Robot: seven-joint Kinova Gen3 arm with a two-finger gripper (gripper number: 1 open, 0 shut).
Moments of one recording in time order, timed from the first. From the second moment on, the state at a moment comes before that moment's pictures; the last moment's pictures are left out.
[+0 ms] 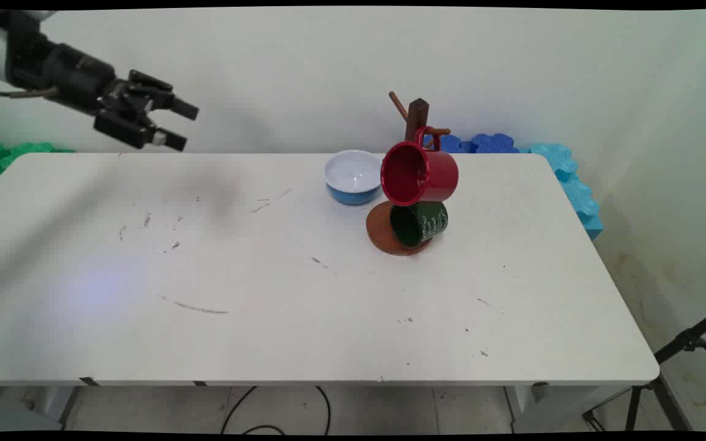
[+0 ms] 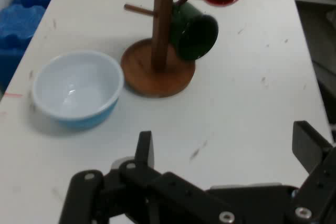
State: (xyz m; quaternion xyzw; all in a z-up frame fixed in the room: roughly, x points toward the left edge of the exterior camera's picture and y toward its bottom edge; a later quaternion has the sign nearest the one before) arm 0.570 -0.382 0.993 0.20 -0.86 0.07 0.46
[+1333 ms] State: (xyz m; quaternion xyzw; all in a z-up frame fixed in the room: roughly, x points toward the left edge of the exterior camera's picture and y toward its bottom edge) arm 0.293 -0.383 1.033 0.34 -0.82 -0.01 0.47
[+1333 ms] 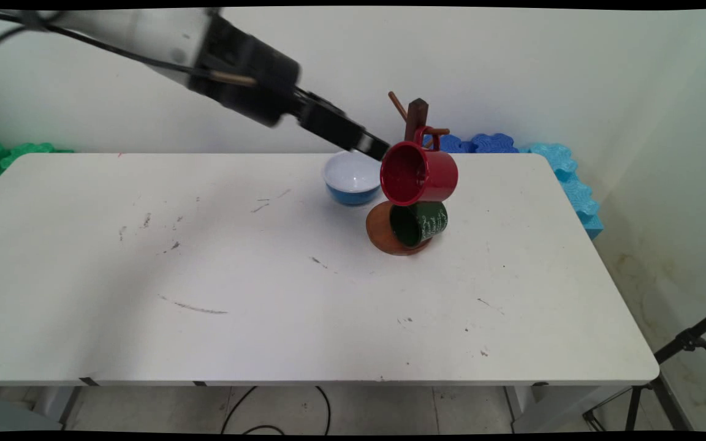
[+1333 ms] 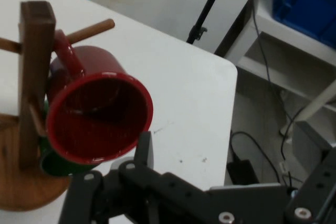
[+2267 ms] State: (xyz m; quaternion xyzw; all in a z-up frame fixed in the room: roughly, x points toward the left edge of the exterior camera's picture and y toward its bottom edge) arm 0.194 -0.413 0.966 0.42 -0.80 0.00 0.42
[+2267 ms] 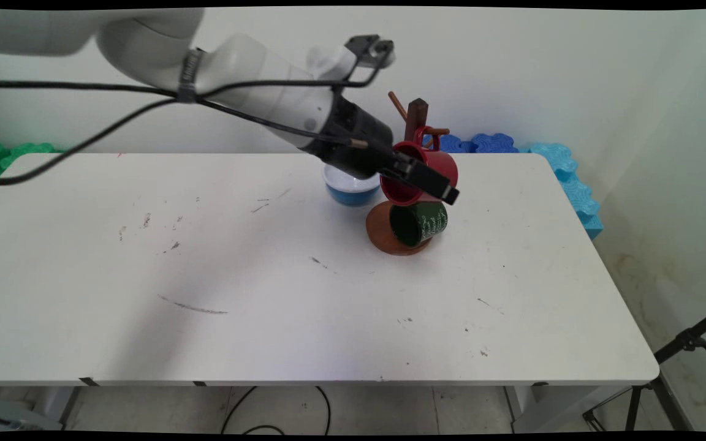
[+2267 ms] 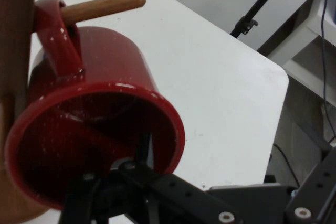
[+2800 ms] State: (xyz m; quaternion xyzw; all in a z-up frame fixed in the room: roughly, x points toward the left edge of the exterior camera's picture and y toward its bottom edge) arm 0.171 -0.425 0.946 0.42 -0.80 0.02 0.42
